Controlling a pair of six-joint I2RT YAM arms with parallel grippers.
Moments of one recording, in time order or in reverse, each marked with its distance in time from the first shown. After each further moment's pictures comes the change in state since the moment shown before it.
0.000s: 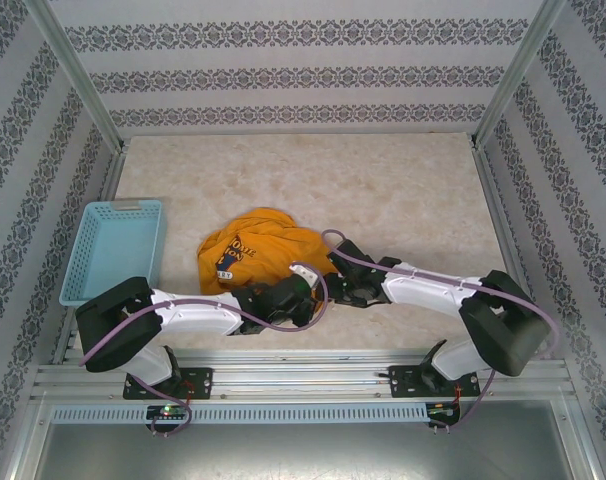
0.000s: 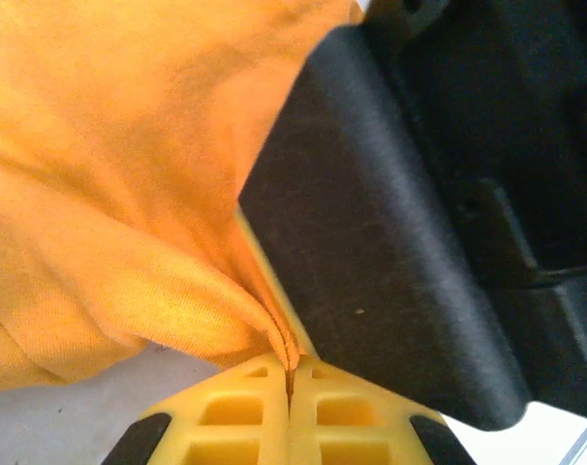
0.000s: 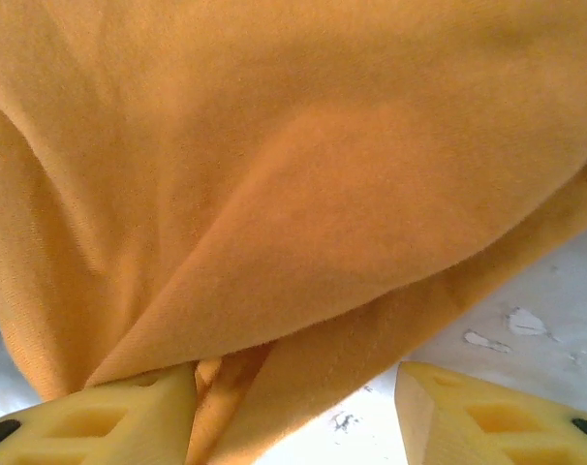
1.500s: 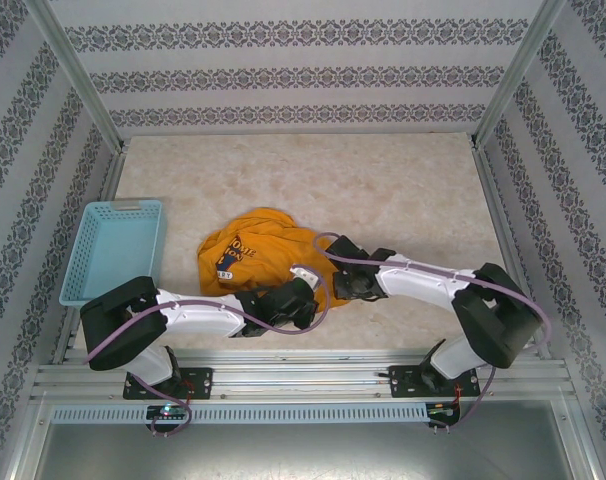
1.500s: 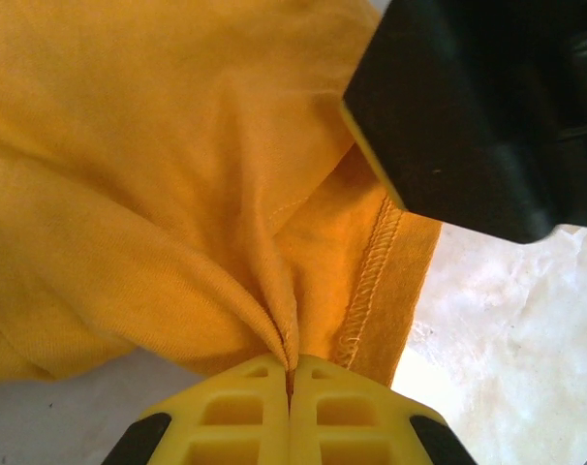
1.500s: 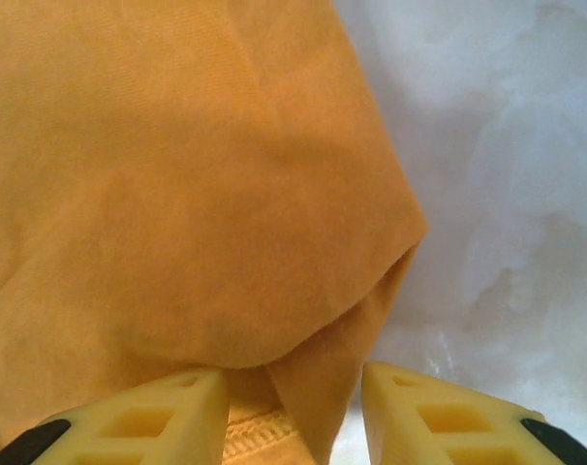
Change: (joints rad) left arm -0.020 0.023 0.000 0.014 -0.037 -0.030; right arm -0.016 0.061 0.091 -0.195 0.265 -0.222
